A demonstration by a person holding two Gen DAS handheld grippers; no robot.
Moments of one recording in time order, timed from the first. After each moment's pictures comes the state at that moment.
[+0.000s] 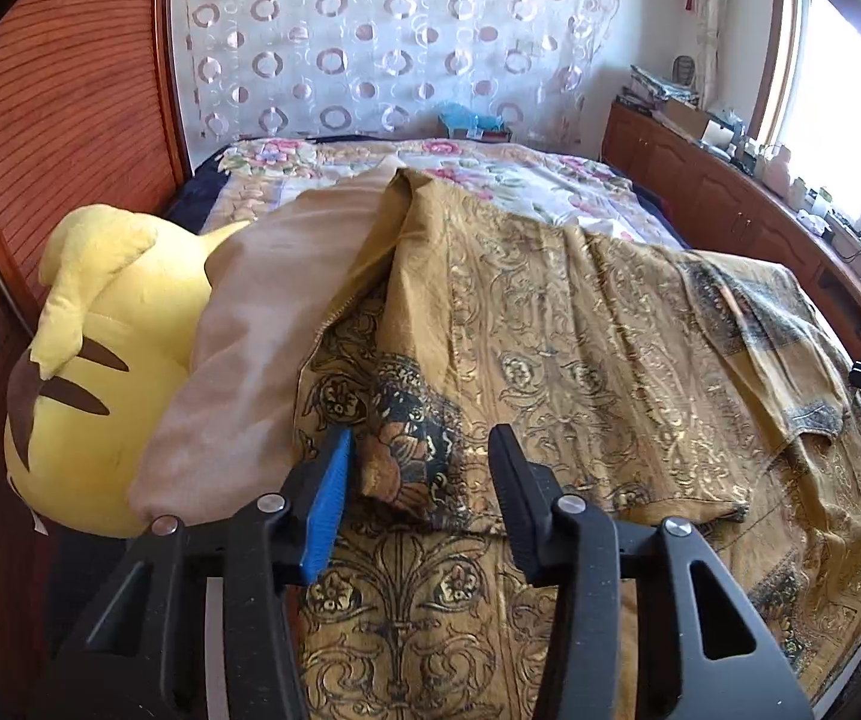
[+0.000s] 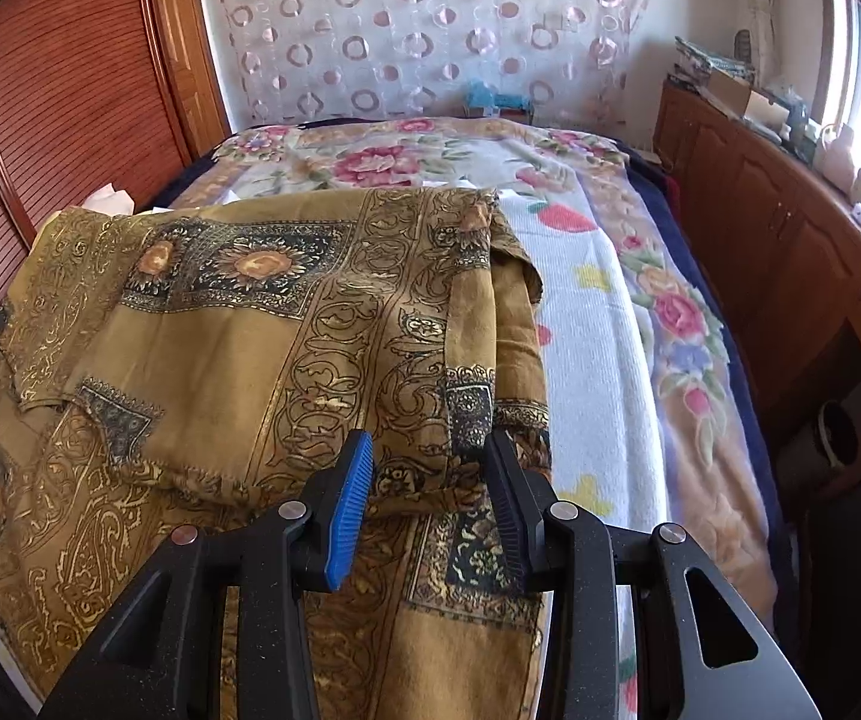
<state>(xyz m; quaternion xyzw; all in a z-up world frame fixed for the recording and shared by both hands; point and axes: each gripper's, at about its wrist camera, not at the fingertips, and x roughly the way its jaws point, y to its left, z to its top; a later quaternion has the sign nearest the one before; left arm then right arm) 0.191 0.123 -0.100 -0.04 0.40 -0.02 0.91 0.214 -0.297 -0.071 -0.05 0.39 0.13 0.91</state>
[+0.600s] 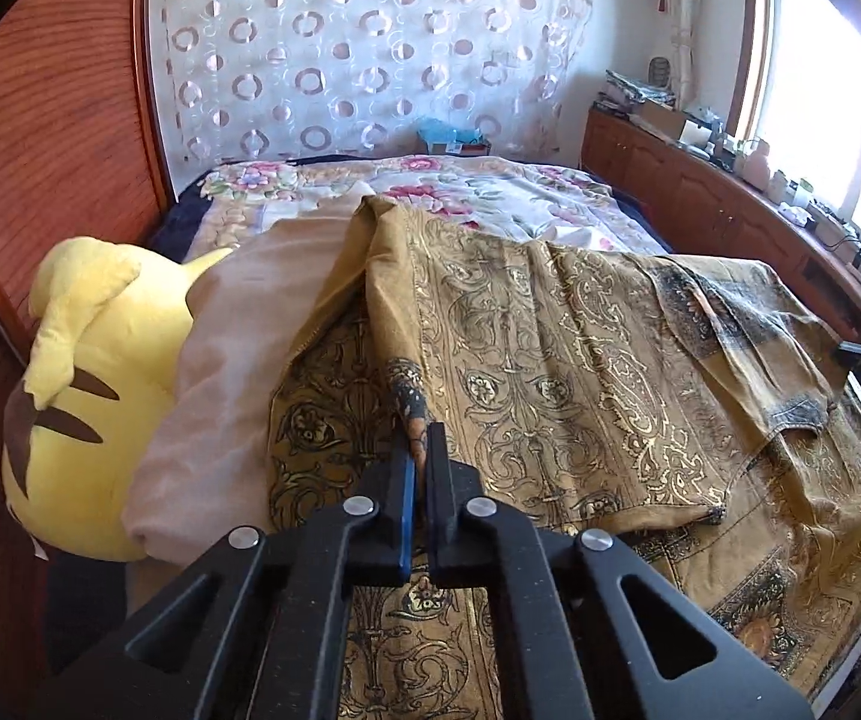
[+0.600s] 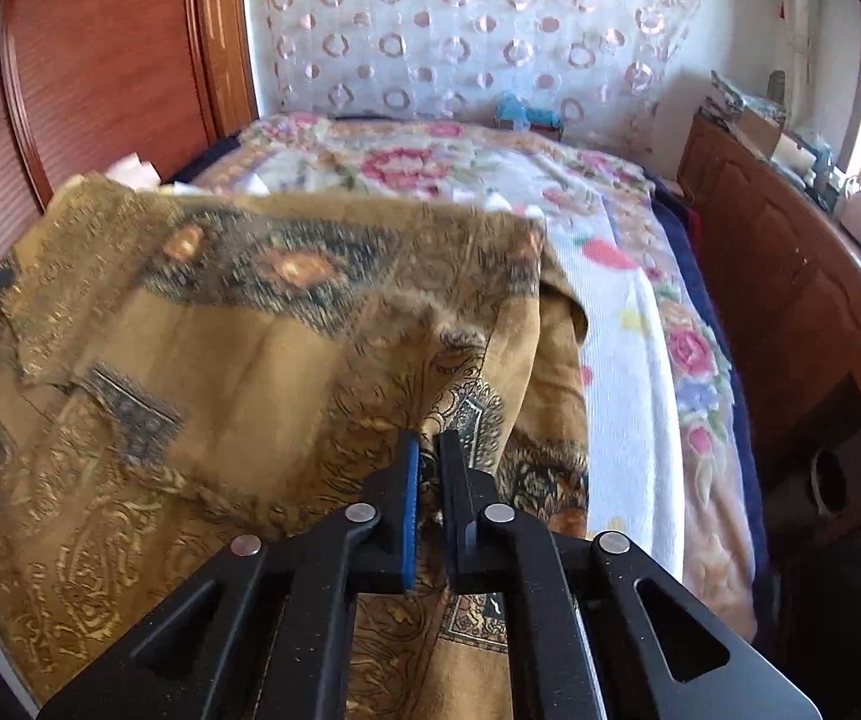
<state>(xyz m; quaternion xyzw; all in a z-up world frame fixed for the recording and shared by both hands) 0.183 0.108 -0.087 -0.03 0.38 -0.04 0.93 0.217 -0.279 -0.056 -0.10 0.37 0.15 0.91</state>
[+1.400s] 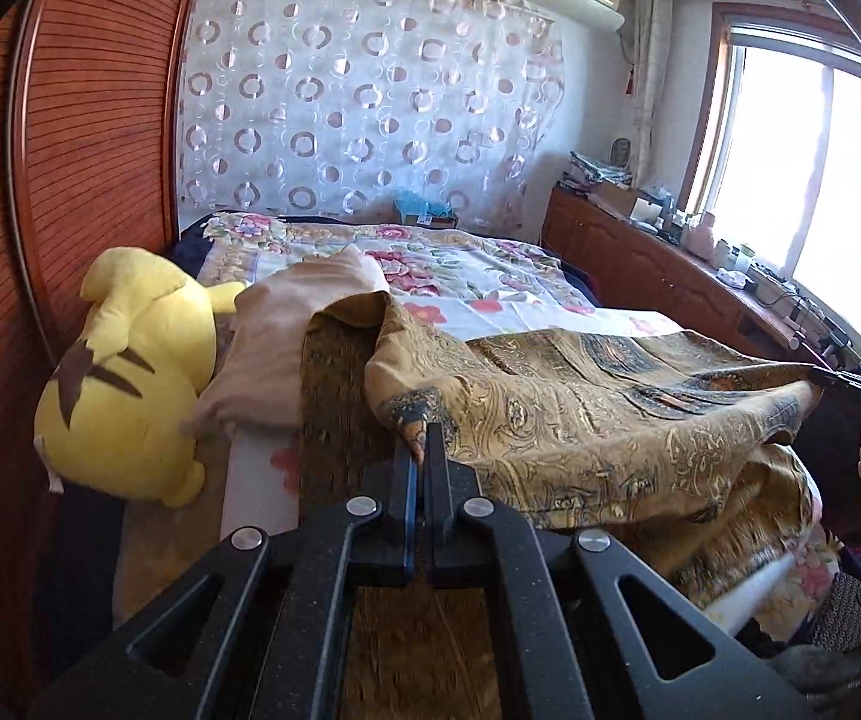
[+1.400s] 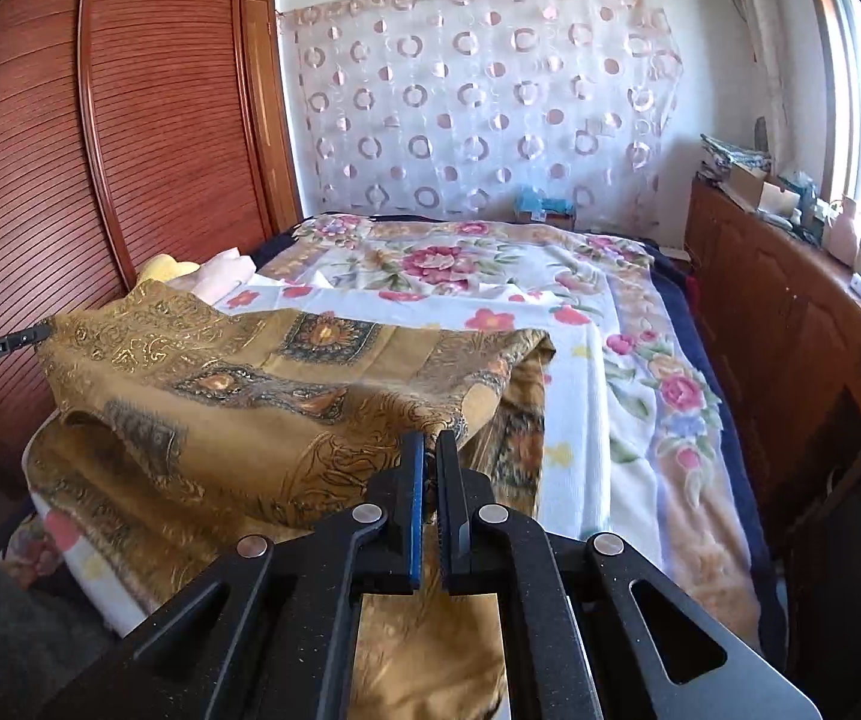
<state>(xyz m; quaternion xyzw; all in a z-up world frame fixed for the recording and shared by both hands) 0.024 0.123 -0.036 -0.08 0.29 -0.07 0.95 0.050 -0.342 -0.027 -0.05 0.27 0.20 0.94</state>
